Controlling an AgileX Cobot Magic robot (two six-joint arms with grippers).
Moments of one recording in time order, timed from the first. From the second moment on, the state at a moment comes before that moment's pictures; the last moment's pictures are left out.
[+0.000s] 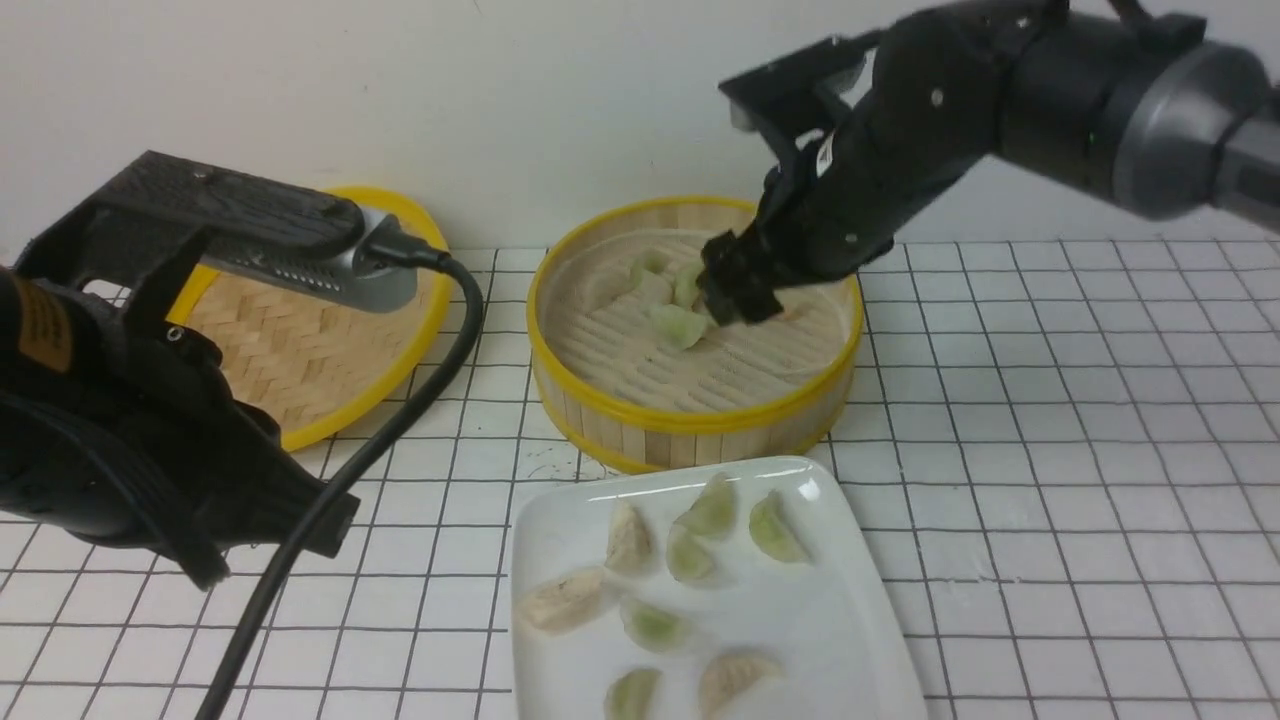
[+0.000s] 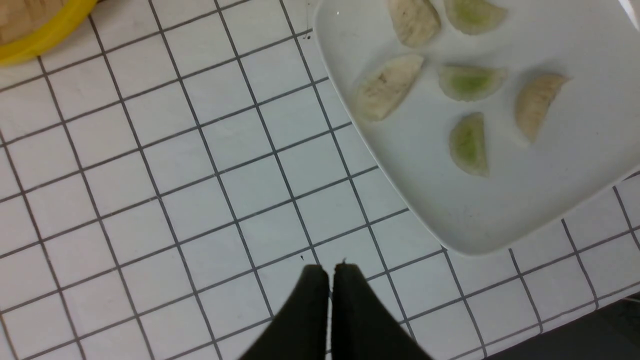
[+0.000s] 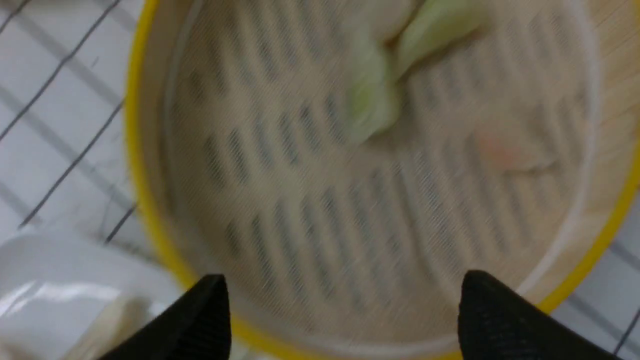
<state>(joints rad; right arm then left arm) 0.47 2.02 -1.83 0.05 0.95 -0.12 -0.48 1.12 -1.11 -0.02 1.17 -0.12</state>
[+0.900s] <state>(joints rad) 0.38 2.52 -2.48 0.04 1.24 -0.14 -0.48 1.12 -1.11 -0.02 1.22 -0.12</state>
